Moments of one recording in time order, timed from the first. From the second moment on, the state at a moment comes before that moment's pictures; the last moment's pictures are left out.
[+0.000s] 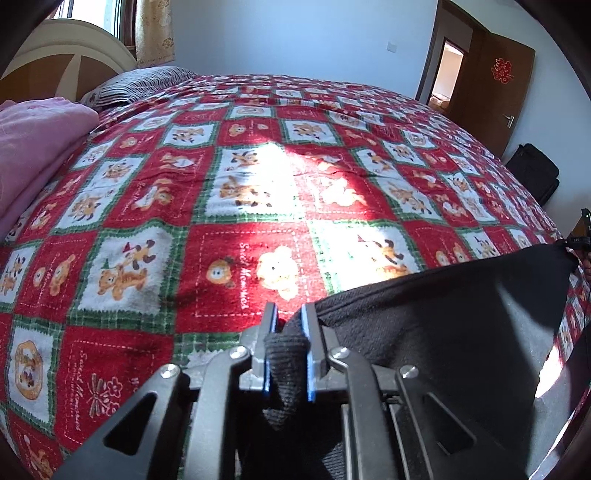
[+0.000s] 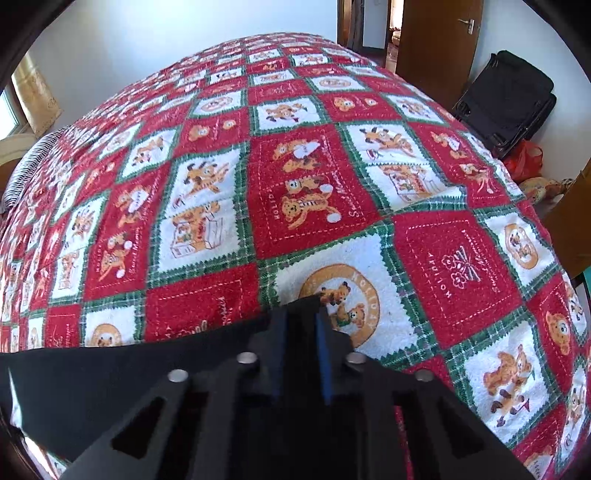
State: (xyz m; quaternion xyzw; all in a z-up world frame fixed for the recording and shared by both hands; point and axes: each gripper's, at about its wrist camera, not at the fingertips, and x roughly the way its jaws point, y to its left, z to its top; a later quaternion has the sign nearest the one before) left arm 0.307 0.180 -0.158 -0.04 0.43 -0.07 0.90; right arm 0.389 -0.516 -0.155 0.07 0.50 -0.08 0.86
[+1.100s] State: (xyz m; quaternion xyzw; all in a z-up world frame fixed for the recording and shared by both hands) left arm 0.208 0.194 -0.108 -0.08 0.31 -0.13 0.94; right arm 0.185 -0.525 -0.053 0.09 0.33 -0.04 0.94
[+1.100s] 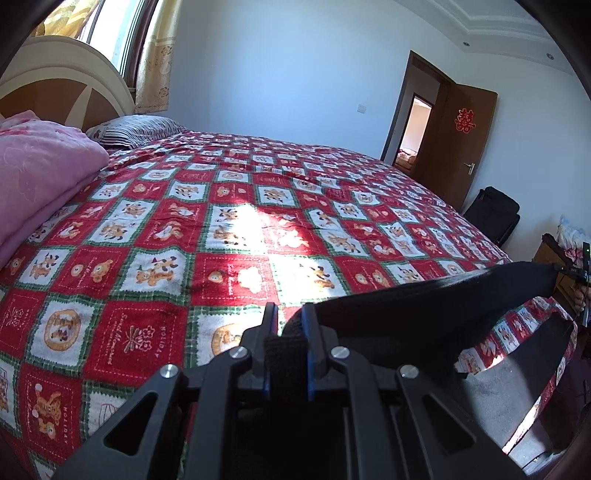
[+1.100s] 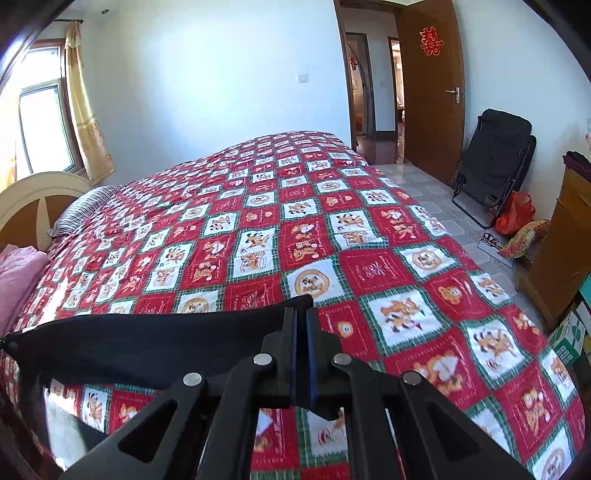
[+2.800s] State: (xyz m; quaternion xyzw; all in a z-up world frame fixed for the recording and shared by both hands) left arm 0.114 0.160 -0.166 0.08 0.30 -0.13 0.94; right arm 0.081 -0.090 -0.197 -0.32 0.36 0.24 0.84
